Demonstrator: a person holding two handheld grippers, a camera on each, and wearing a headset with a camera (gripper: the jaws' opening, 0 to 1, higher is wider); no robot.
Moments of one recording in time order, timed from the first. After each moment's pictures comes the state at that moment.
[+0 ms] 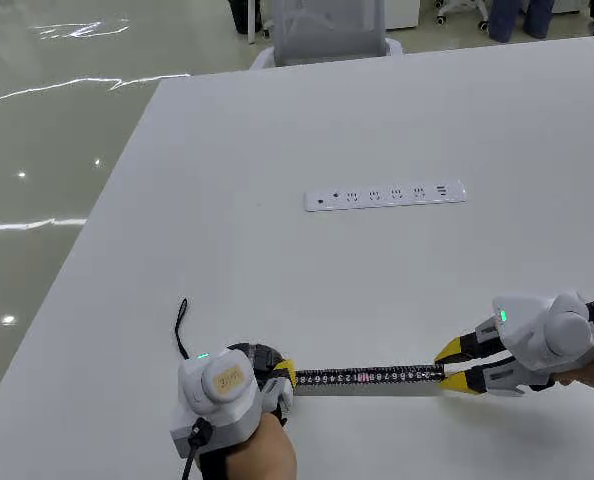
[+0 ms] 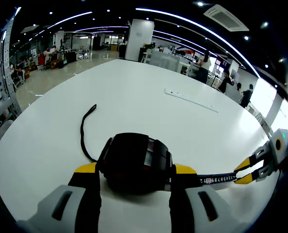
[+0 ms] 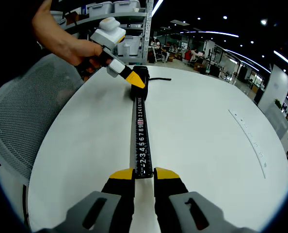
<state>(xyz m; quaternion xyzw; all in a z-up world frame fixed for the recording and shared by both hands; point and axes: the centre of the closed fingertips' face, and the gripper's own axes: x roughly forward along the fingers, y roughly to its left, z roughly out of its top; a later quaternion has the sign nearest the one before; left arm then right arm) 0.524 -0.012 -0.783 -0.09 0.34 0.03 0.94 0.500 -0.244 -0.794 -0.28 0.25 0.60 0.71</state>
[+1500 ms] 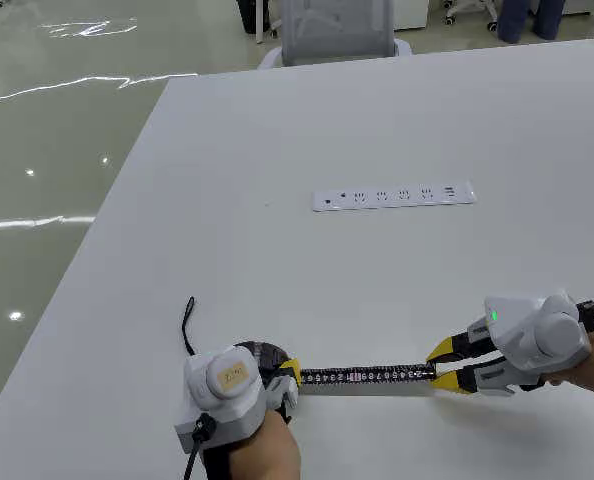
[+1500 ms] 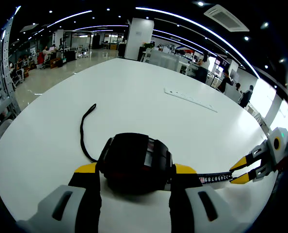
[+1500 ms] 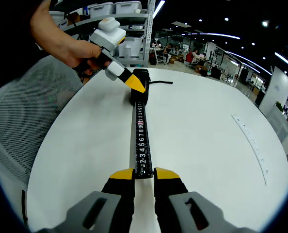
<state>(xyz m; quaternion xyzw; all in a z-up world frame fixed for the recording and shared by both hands) 0.524 -0.010 -0.783 -0.10 0.34 0.03 0.93 0.504 -0.225 -0.793 -0.28 0.25 0.60 0.71</state>
